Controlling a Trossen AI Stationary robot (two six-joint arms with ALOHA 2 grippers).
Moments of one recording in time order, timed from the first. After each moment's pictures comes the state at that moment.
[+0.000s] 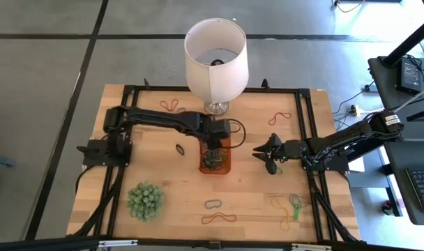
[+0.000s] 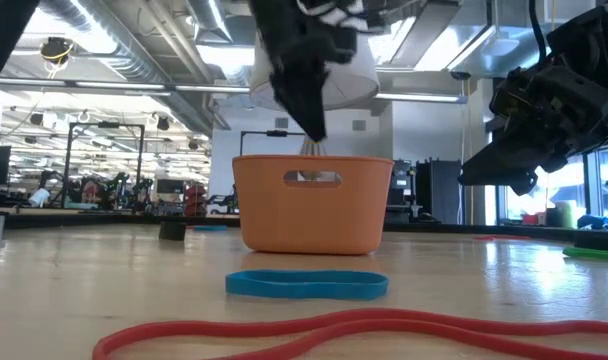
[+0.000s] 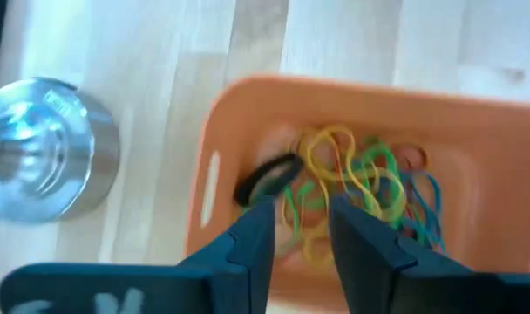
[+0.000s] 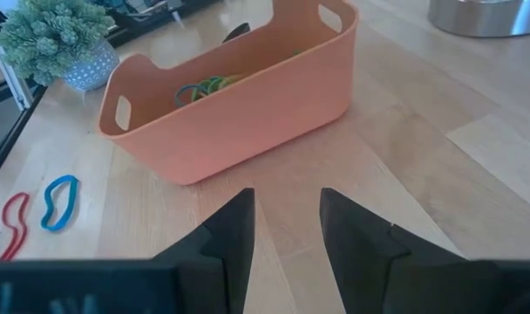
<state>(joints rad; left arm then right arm) 0.03 1.91 1.64 -0.88 -0.17 -0.08 0.19 1.00 0.08 0.50 0.28 0.49</state>
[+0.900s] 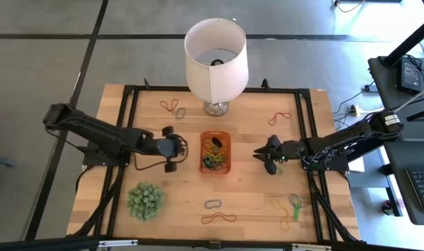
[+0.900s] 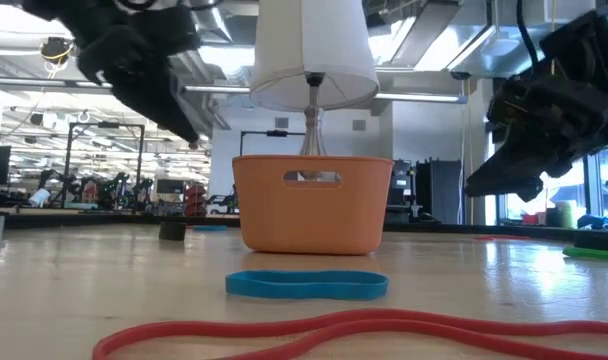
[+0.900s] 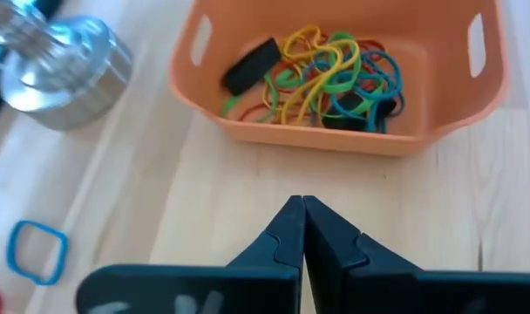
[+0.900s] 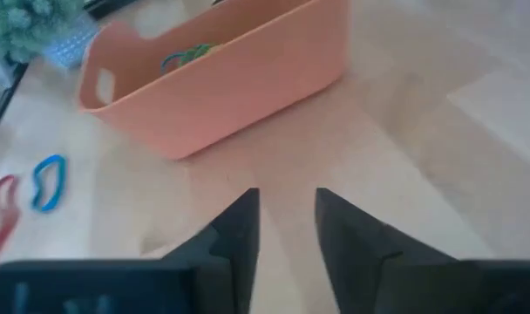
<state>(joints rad) -0.19 1.15 0.66 -0.35 -0.35 -0.20 0.19 1.01 0.12 0.37 0.25 0.55</state>
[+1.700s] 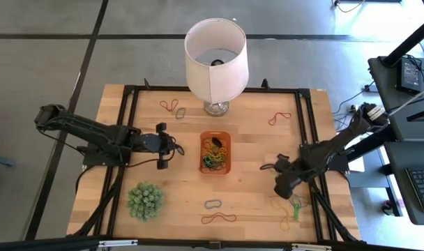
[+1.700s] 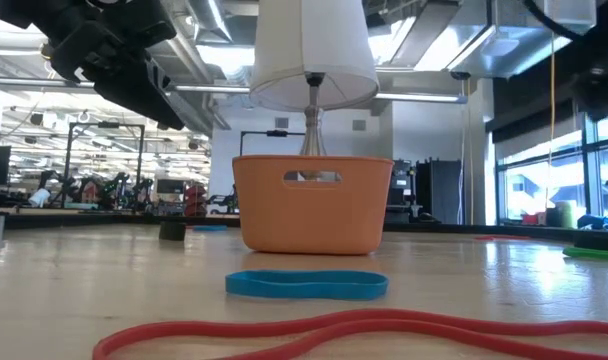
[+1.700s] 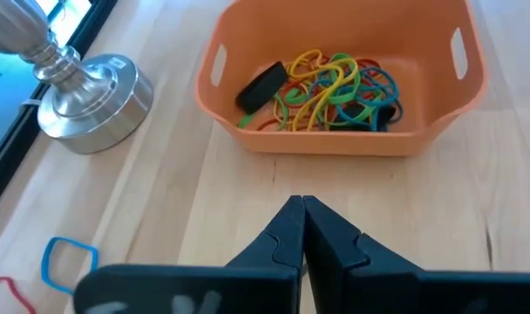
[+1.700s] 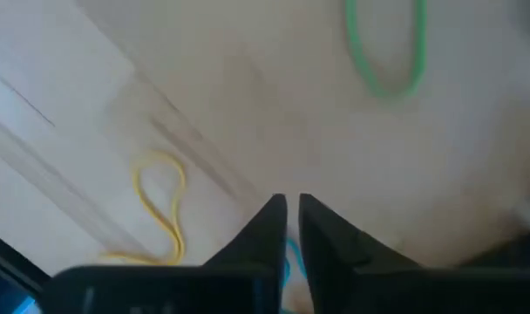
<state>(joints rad) -0.18 0.96 0.54 -0.31 -0.35 -0.09 0.64 1.24 0.71 -0.91 -0.10 1.37</state>
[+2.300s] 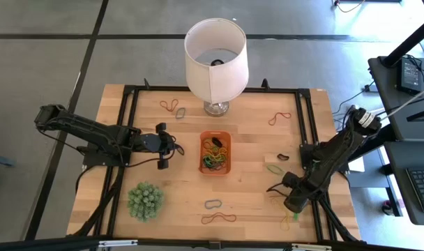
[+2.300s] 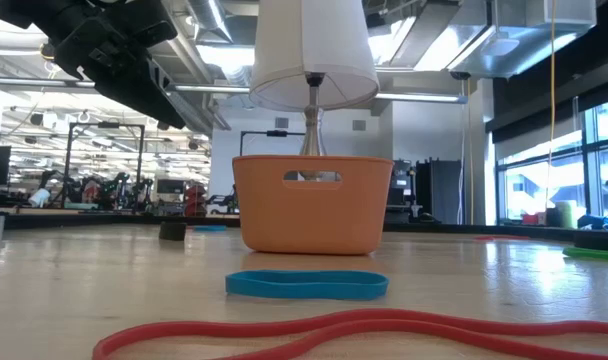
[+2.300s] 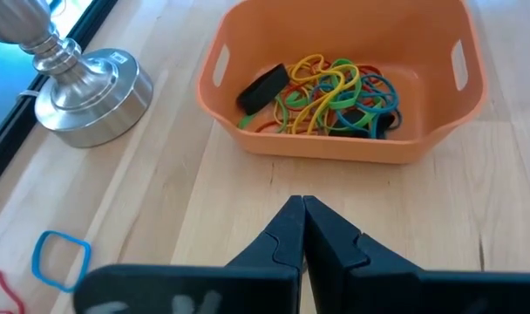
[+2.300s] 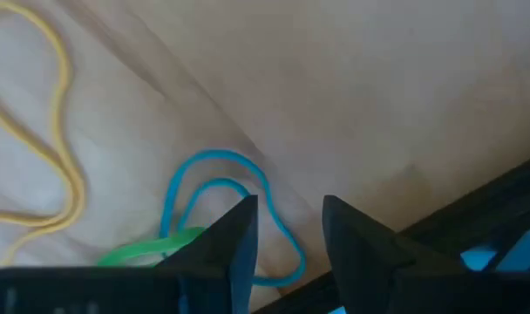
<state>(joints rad) -0.18 0.96 0.54 -0.30 -0.36 -0.14 0.91 1.42 0.68 -0.85 -0.16 1.59</state>
